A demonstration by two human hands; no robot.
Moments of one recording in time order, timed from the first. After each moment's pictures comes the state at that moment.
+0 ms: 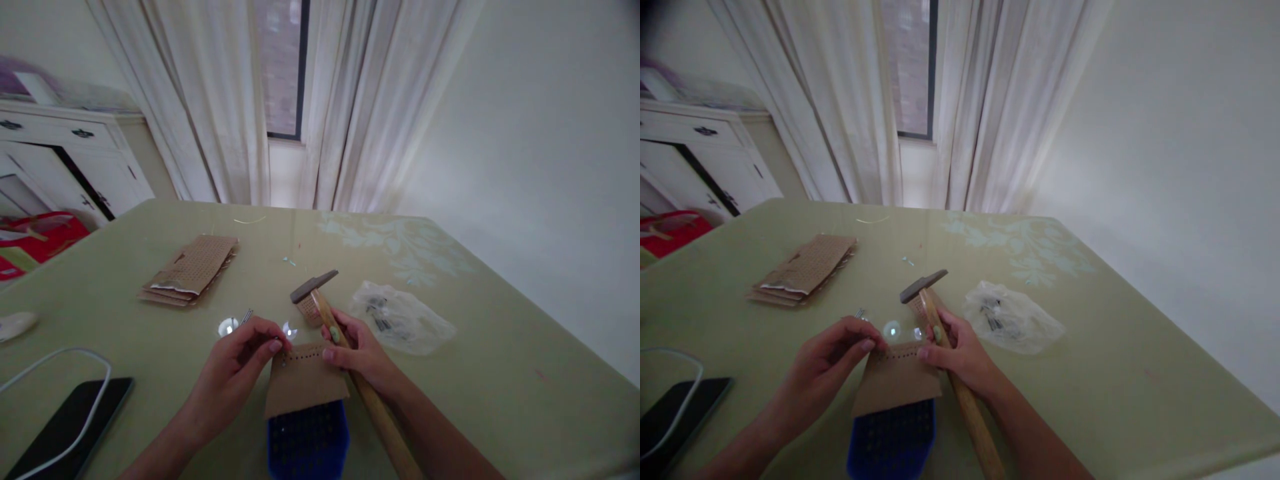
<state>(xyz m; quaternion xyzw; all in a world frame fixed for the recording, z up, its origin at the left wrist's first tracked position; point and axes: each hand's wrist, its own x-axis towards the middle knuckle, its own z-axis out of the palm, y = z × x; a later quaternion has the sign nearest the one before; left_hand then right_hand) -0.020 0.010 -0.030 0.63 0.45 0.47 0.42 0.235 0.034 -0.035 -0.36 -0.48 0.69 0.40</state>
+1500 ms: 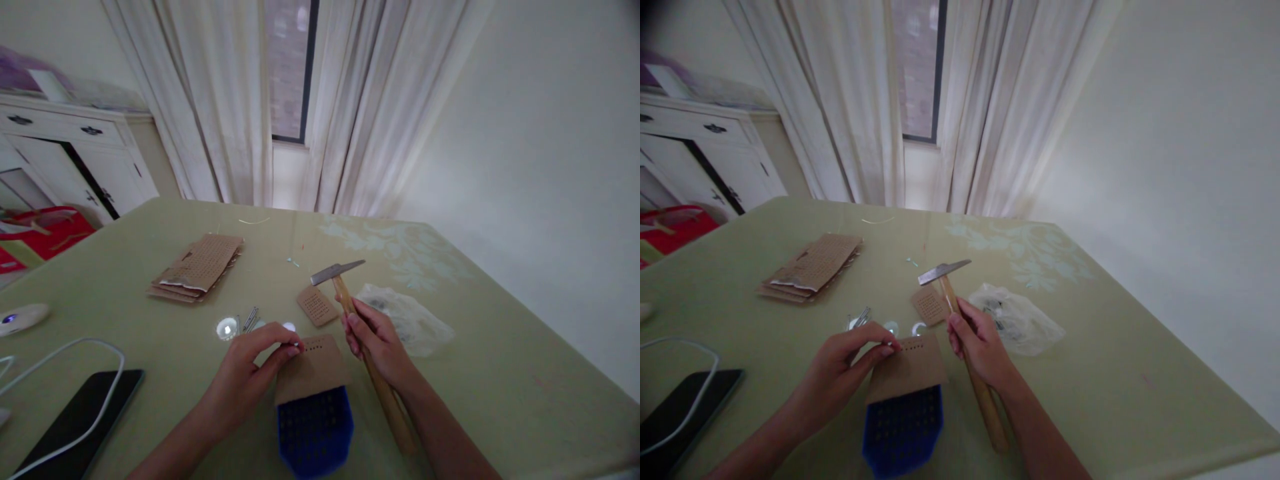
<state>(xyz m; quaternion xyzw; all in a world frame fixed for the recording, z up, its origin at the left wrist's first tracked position) -0.014 0.010 -0.027 0.71 0.42 0.45 0.35 0.251 0.034 -0.023 -0.42 -0.57 0.55 0.44</state>
